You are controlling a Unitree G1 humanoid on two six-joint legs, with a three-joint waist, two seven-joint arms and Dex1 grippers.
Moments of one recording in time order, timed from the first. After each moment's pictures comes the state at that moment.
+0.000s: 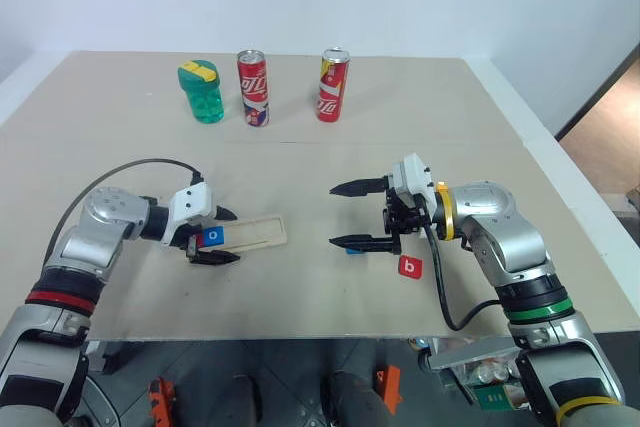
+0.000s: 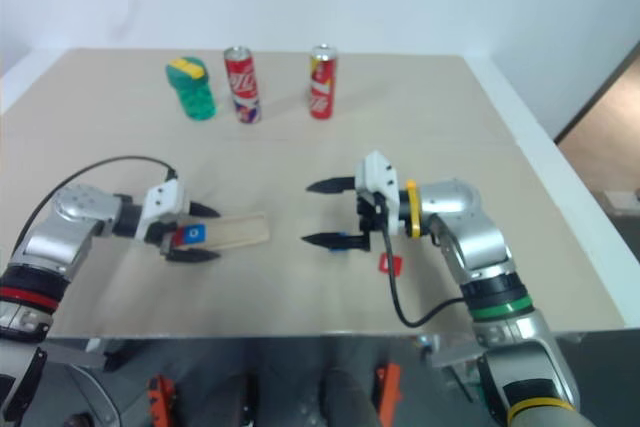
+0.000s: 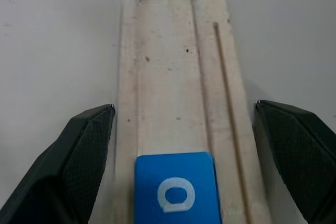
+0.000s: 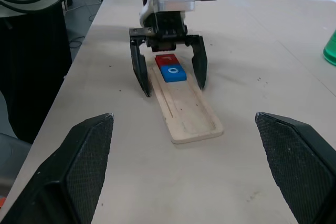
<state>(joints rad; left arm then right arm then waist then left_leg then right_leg) -0.60 0.76 -0.19 0.40 -0.16 0.06 -1.36 -0.62 -0.56 0.17 0.06 0.40 0.22 1.28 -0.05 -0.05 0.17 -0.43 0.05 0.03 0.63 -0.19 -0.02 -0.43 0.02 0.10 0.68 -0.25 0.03</state>
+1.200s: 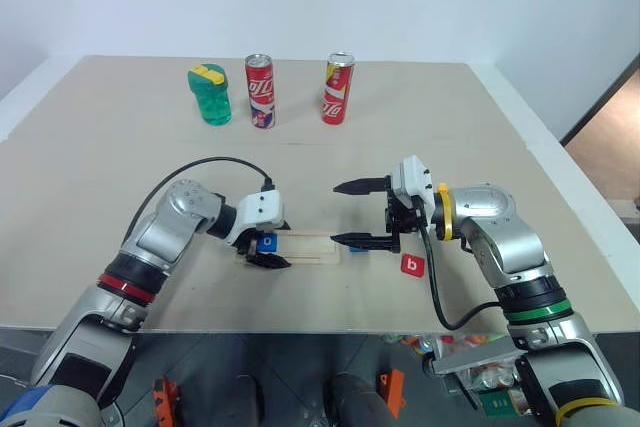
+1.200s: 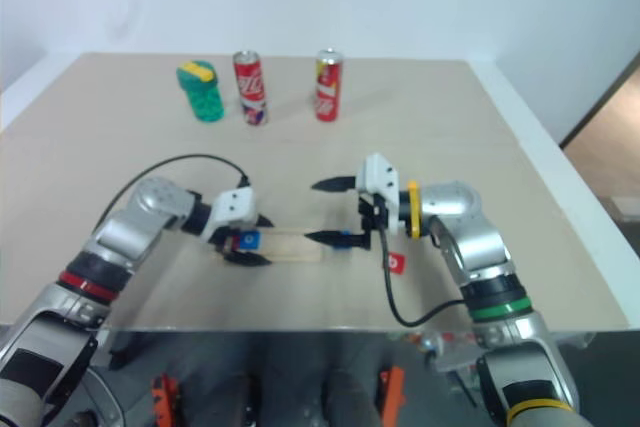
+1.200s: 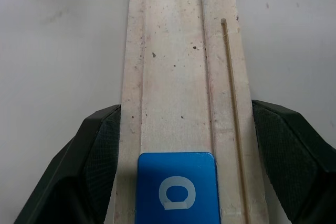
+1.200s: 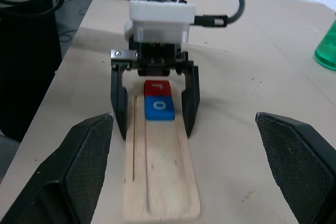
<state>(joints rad) -0.72 0.56 -0.37 0.25 -0.01 0.27 -1.32 -0.61 -0.56 0.16 0.09 0.36 0.17 1.25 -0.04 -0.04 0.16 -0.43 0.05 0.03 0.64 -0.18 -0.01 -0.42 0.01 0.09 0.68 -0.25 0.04</state>
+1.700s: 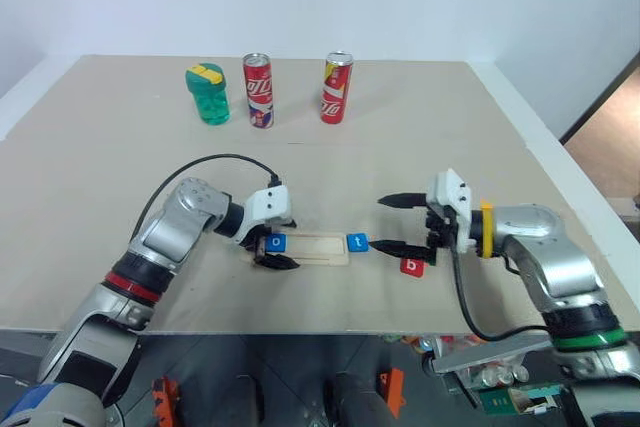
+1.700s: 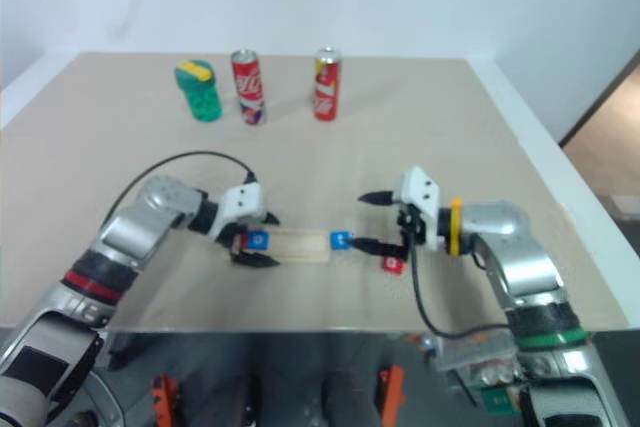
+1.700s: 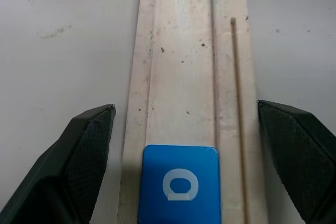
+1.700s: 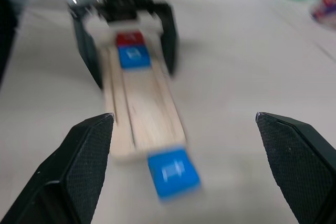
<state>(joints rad) -0.73 0.54 -0.38 0.19 -0.02 0.39 -1.30 -0.46 -0.70 0.07 0.01 0.35 0.28 1.17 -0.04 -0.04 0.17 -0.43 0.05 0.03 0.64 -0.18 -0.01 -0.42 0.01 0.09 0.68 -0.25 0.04</state>
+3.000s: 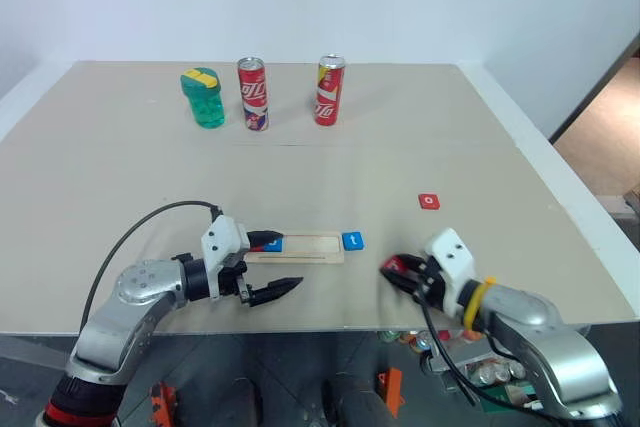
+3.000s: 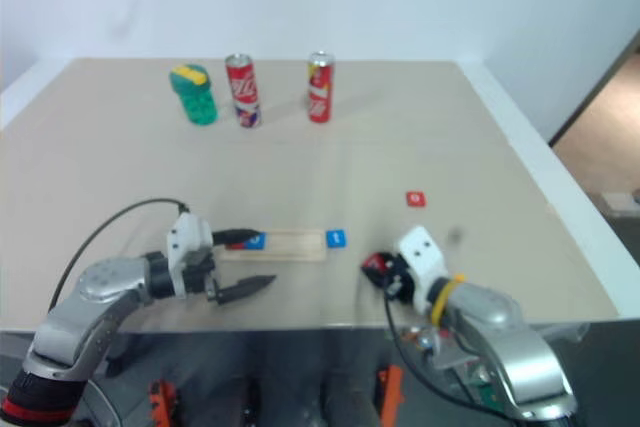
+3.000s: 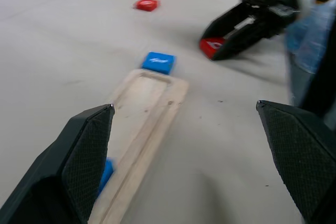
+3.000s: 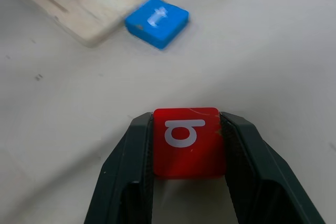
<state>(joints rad) -0.09 0.51 -0.05 -0.38 -0.40 0.40 -0.89 -0.08 -0.56 0.03 -0.50 0.32 0.74 0.58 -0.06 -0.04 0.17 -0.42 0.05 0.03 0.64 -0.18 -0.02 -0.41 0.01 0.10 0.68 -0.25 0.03</state>
